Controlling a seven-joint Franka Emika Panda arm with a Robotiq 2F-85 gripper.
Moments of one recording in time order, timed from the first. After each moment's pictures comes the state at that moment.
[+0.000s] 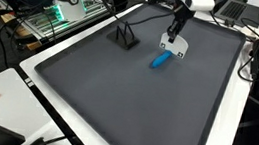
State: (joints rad) arm 0.11 0.43 0.04 -1.92 -0.01 2.31 0.09
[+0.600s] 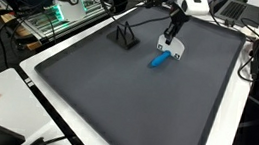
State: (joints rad) arm 0.11 0.44 0.04 -1.94 -0.01 2.32 0.09
